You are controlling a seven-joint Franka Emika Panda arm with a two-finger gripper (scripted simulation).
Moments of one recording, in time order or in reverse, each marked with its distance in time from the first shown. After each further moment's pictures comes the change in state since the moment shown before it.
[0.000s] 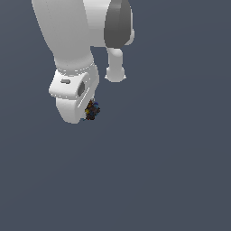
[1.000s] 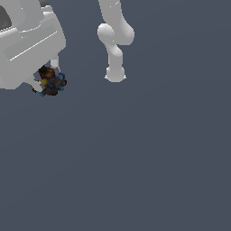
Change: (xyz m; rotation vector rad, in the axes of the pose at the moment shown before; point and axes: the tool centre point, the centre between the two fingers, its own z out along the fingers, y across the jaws) arm -0.067 0.033 -0.127 0.003 -0.003 0.003
